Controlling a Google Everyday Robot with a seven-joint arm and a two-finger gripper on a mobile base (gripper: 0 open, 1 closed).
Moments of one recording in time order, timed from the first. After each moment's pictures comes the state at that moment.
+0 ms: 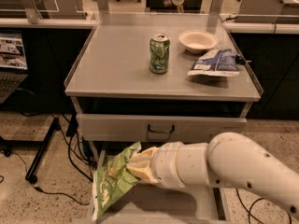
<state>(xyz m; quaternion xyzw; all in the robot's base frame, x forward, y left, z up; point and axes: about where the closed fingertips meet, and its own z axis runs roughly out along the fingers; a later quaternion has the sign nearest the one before) 0.397 0.031 0.740 -0.48 0.75 0.27 0.37</state>
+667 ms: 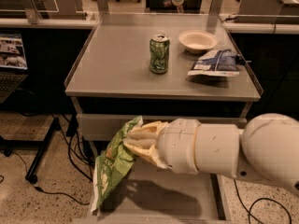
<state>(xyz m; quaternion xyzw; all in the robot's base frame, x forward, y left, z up) 0.390 0.028 0.860 -0.52 0.66 0.25 0.49</state>
